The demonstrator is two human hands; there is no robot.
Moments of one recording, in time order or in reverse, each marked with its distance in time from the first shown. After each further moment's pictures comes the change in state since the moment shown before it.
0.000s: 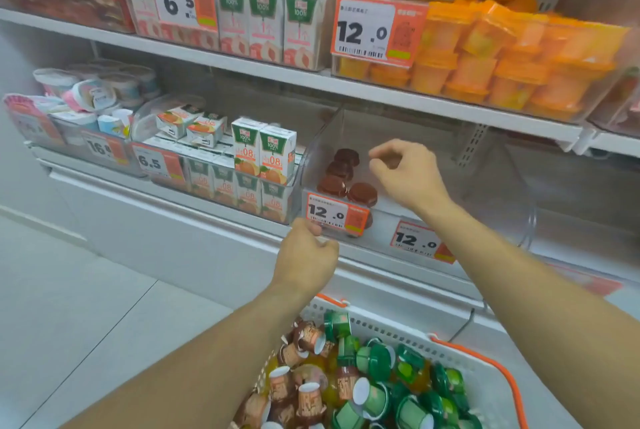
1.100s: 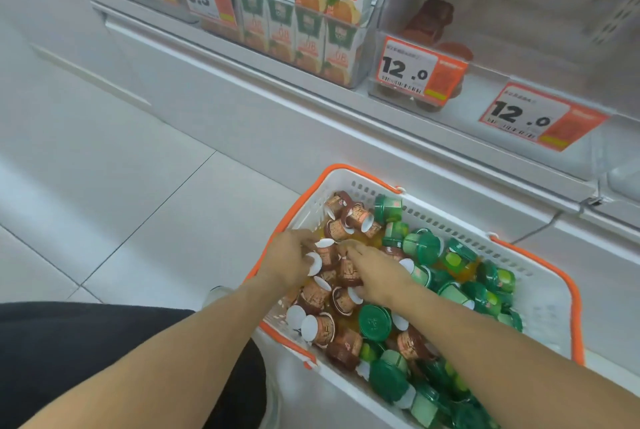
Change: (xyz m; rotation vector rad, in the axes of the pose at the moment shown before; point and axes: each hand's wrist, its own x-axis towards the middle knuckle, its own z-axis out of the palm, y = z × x) left_hand -0.064 -0.247 0.017 0.342 -0.133 -0.105; right_hand -0.280 0.121 0.180 -0.458 -1.111 -0.231
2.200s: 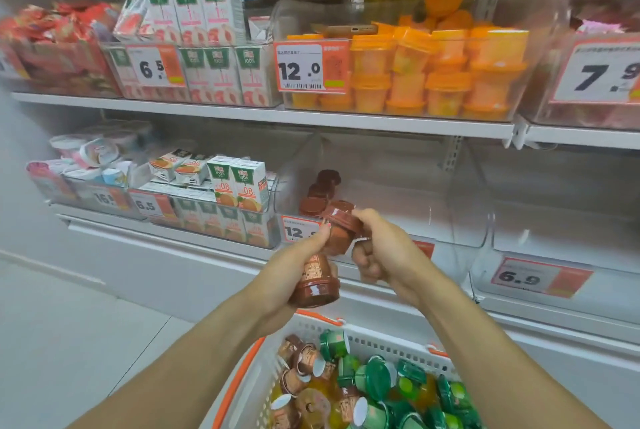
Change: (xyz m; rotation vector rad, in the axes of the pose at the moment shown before) left_hand -0.019 0.267 -0.117 -0.900 -0.351 0.105; right_hand -0.118 0.012 -0.287 1.459 0.592 0.170
